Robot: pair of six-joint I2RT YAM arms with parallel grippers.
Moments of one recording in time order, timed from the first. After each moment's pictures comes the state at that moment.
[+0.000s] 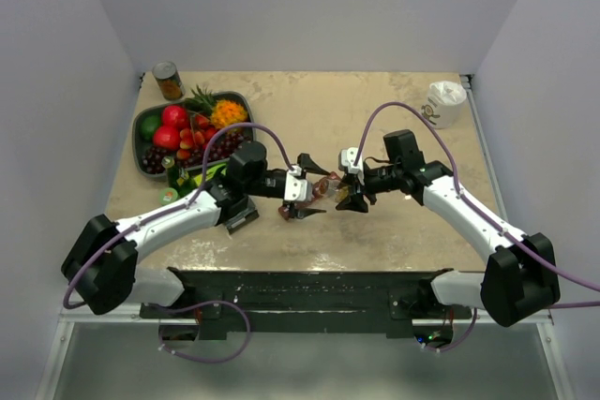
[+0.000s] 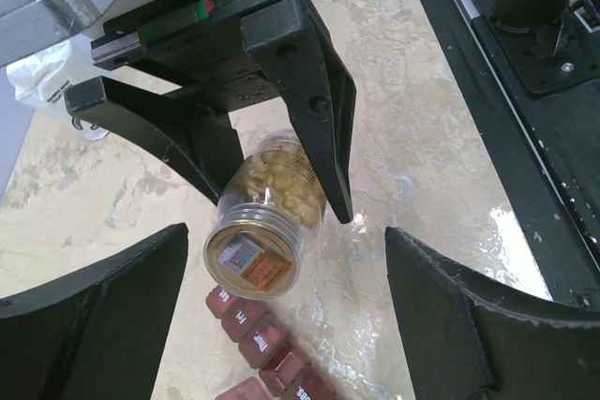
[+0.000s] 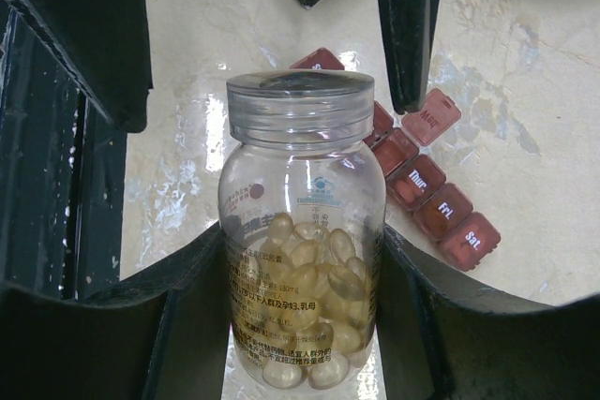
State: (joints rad) left arm -0.73 1.33 0.79 0.28 0.83 0.59; right arm 0.38 1.27 0.88 -0.48 -0.91 -0.79
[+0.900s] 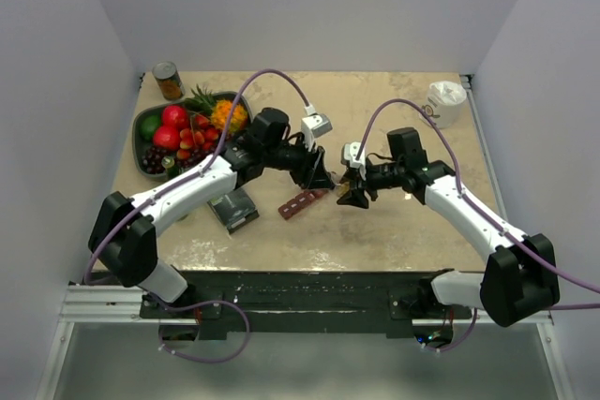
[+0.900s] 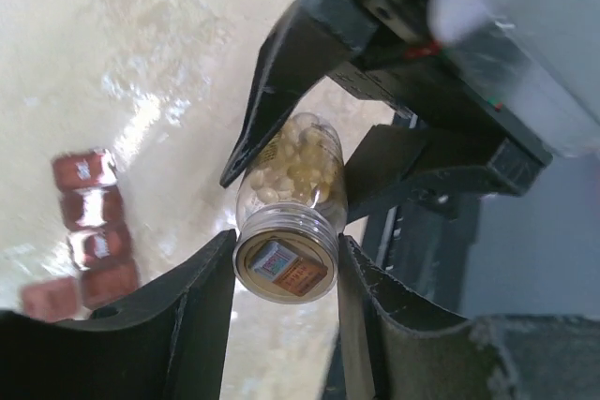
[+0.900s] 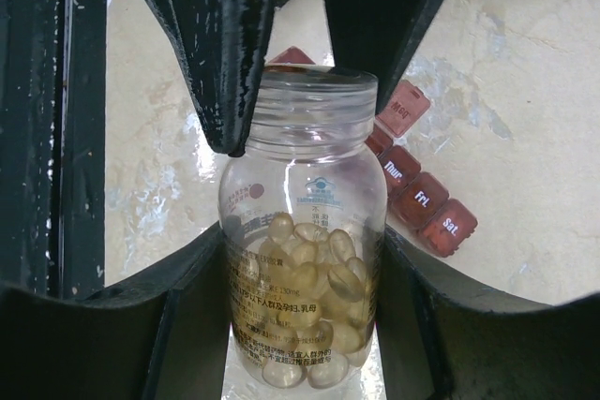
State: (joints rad) left arm -0.70 1.54 1.20 -0.20 0.67 -0.08; right arm 0.36 1.27 0.88 -0.44 -0.88 -0.75
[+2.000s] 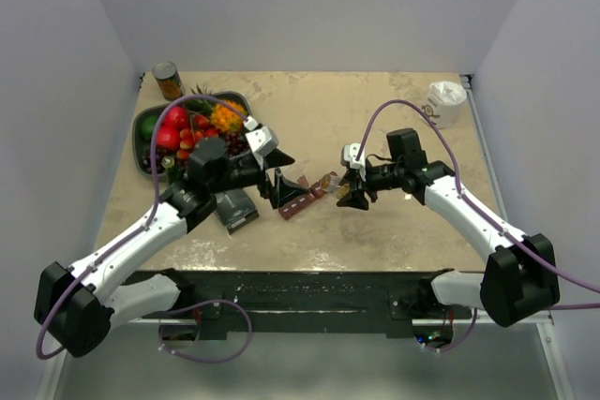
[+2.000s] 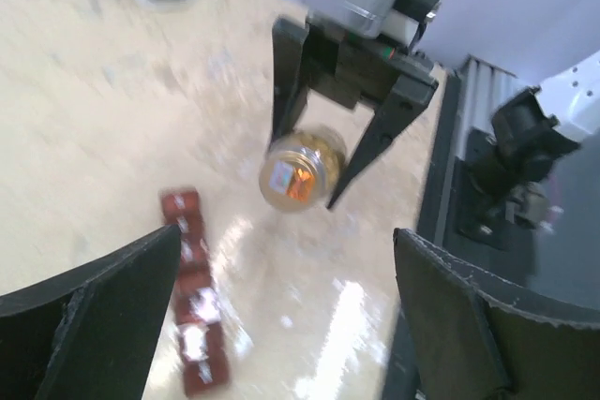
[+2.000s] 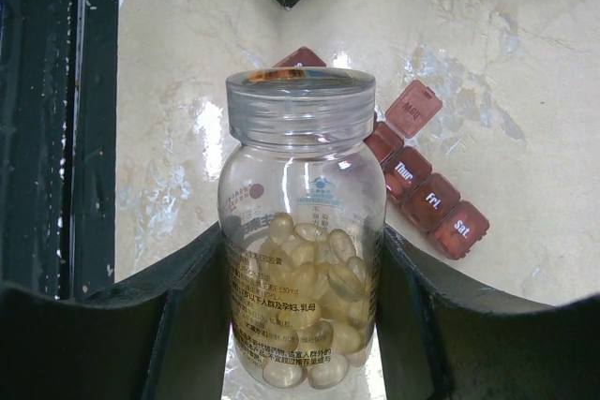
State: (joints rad) left arm -0.60 1.09 0.83 0.06 0.62 -0.14; right arm 0.36 1.27 0.87 -0.45 -0.90 -0.73
